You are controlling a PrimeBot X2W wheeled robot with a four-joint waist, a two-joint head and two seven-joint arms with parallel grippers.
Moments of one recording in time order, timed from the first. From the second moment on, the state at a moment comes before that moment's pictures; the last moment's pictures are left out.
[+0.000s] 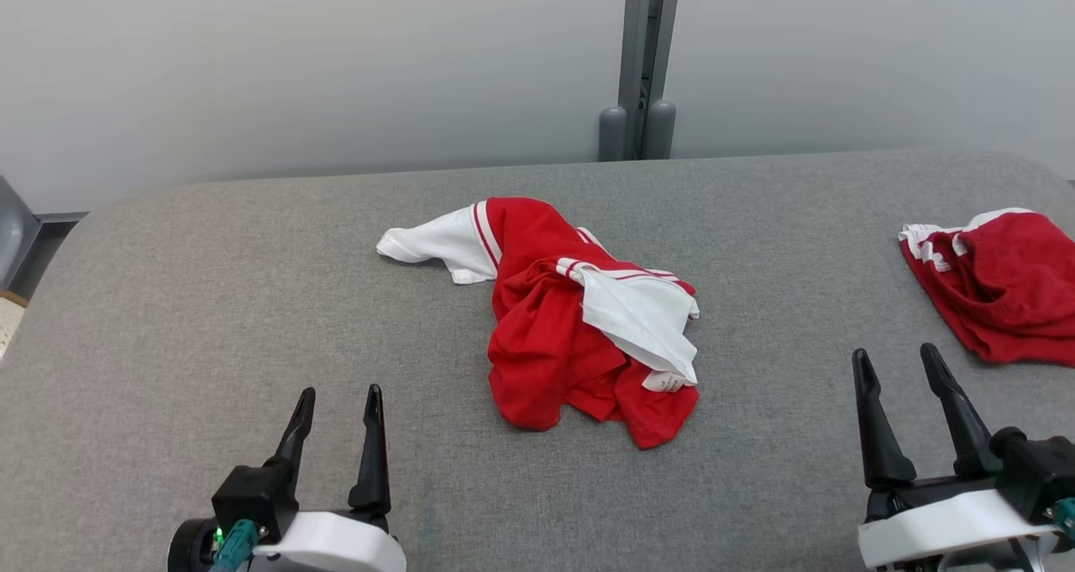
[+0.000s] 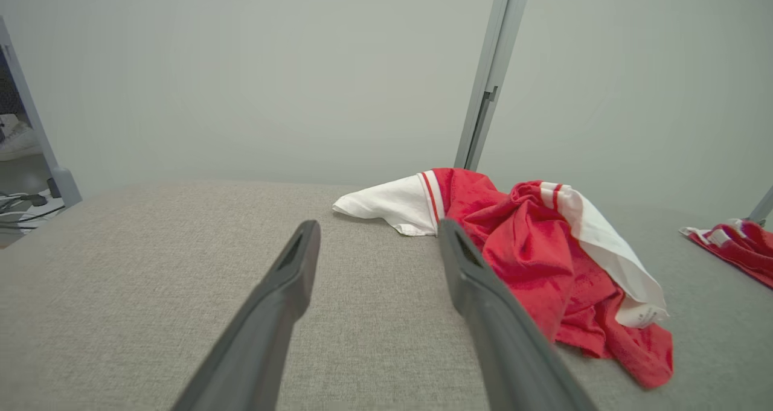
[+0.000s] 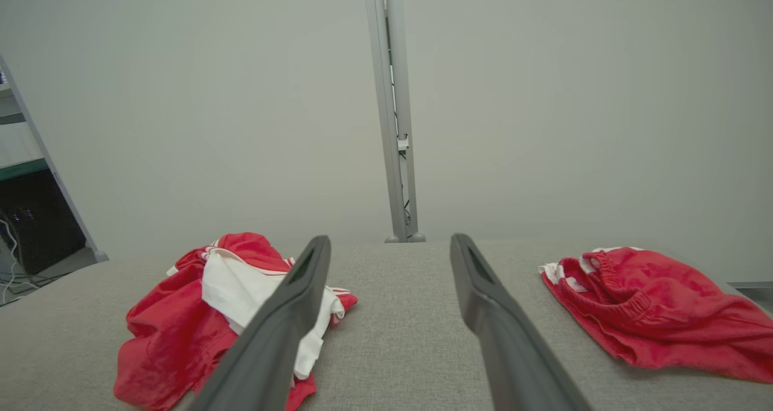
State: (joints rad) left arm -0.04 0.11 -0.28 0.23 -0.37 0.19 -0.26; right arm 0.00 -0.05 -0.01 0.07 0.19 0.13 -0.21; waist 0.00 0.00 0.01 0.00
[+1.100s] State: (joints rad) left arm 0.03 0.08 -0.24 0.20 -0.33 0.16 -0.26; right arm 0.02 -0.05 0.01 0.11 0.21 0.13 -0.22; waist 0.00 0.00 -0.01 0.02
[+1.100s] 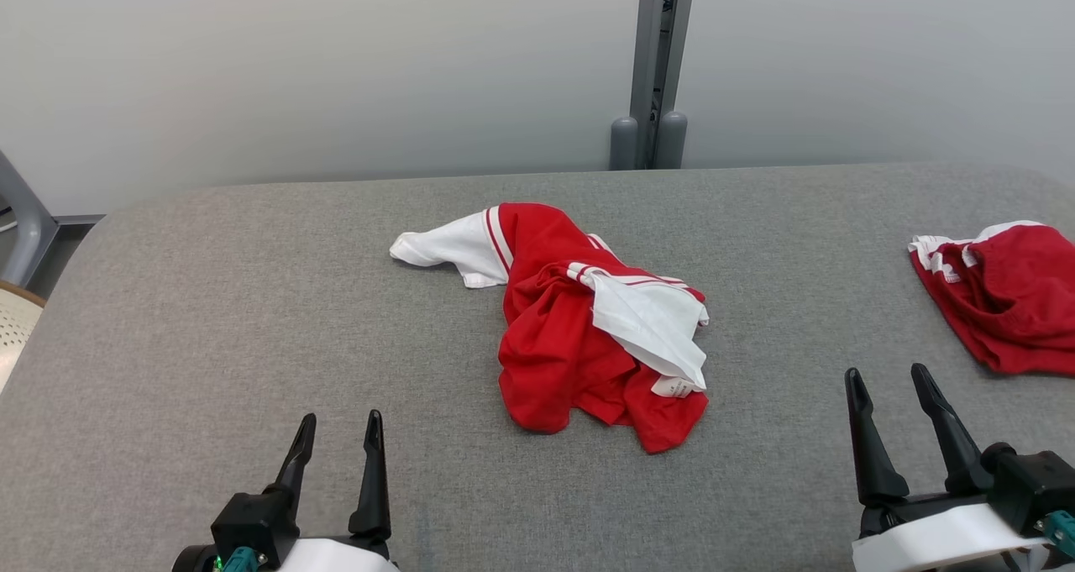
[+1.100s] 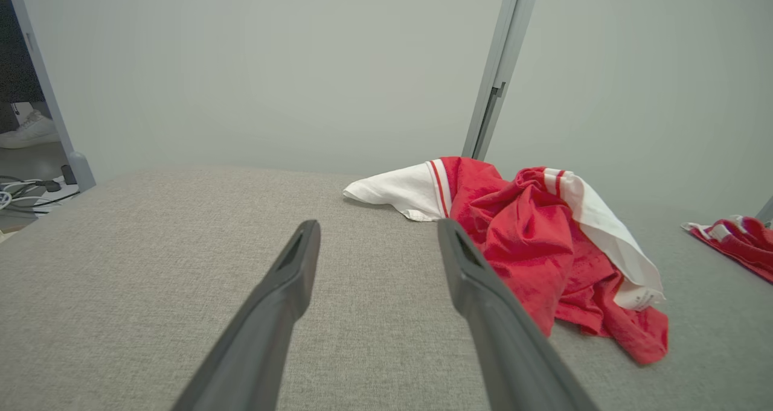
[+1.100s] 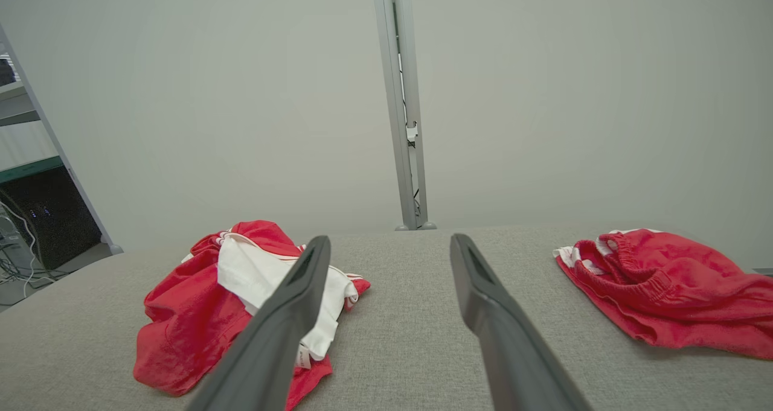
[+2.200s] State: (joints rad) left arm -0.46 0.05 -0.58 0.51 -0.32 0.01 -0.07; right arm -0.07 -0.05 -0.01 0.11 0.21 0.13 -0.23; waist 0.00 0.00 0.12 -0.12
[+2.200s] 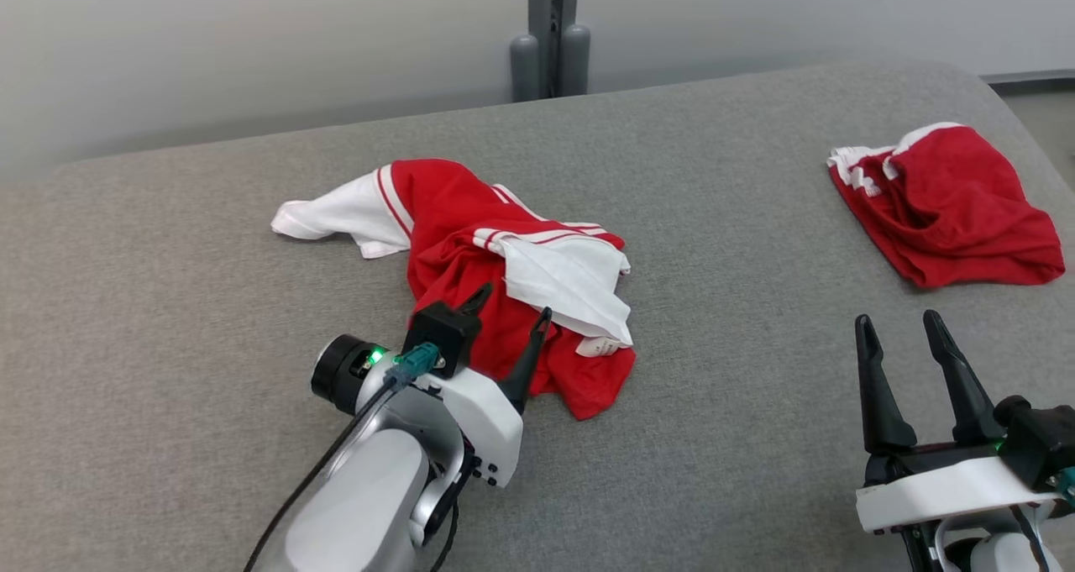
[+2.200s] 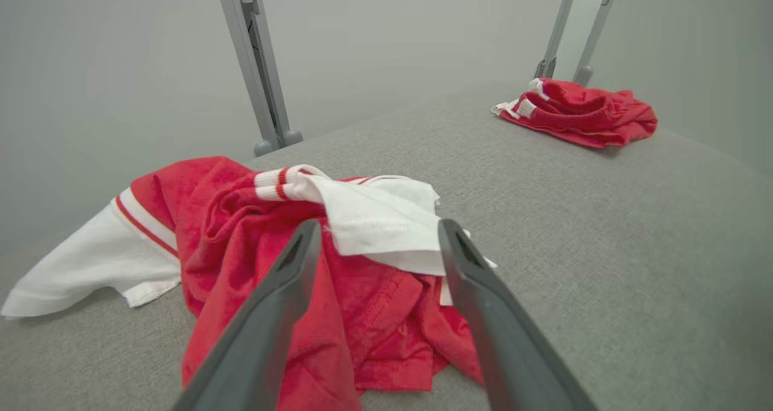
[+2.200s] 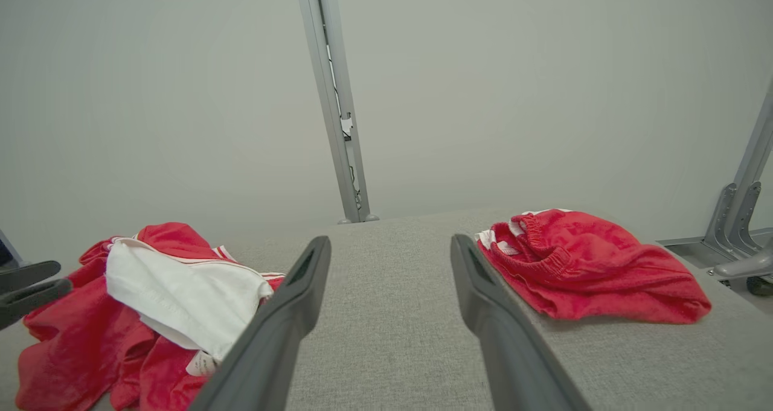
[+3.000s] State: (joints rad) left arm -0.71 0.05 -0.70 0.55 -0.56 0.12 -0.26; right arm -0.11 -0.05 -0.02 0.15 0.23 0.13 -0.26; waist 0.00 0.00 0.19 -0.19
